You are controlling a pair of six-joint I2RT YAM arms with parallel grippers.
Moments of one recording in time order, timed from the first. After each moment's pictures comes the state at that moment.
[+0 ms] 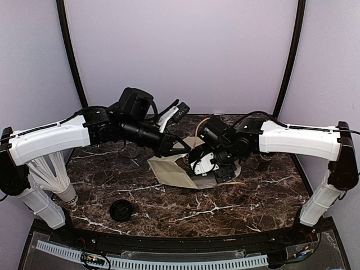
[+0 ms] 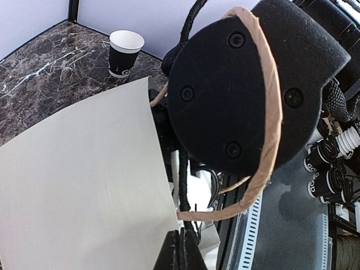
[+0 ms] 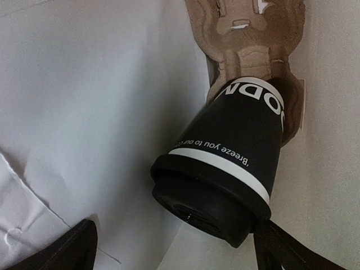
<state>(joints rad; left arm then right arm) -0.94 1.52 1.39 -0.43 0.44 -0.17 1.01 1.62 1.34 -0.88 0.32 -1.04</state>
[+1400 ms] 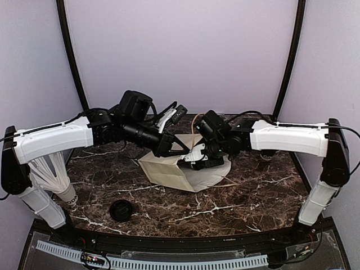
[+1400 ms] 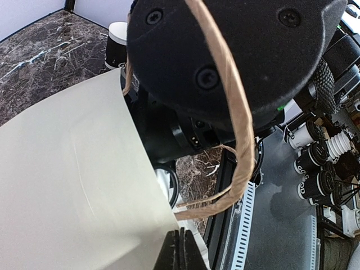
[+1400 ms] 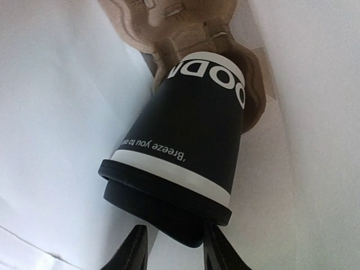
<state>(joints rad) -0.89 1.54 1.34 -0.38 0.54 -0.21 0.95 1.71 1.36 -0.62 0.28 -1.01</state>
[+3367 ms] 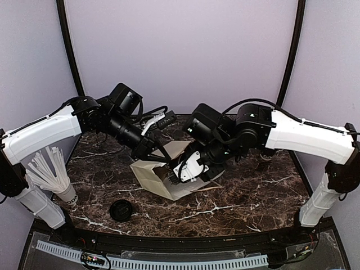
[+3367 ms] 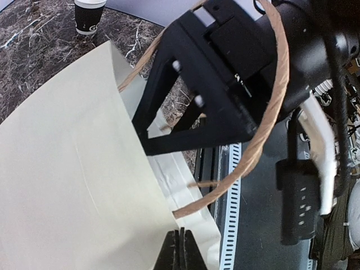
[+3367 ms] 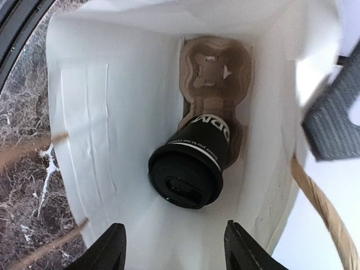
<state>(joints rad) -0.83 1.49 1.46 -0.84 0.68 0.11 1.23 1.65 1.65 -1.06 0.28 -1.11</state>
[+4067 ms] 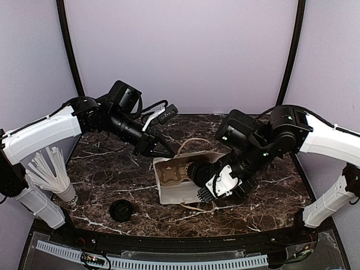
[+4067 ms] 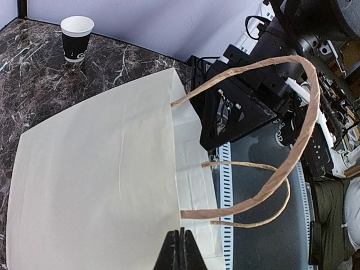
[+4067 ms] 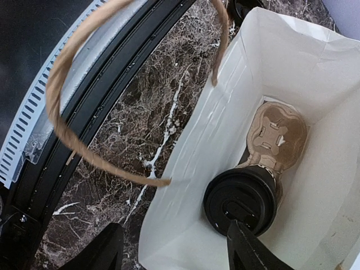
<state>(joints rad) -0.82 1.49 1.45 -0.73 0.75 0.10 1.24 1.41 1.48 -1.24 -0.05 -1.01</state>
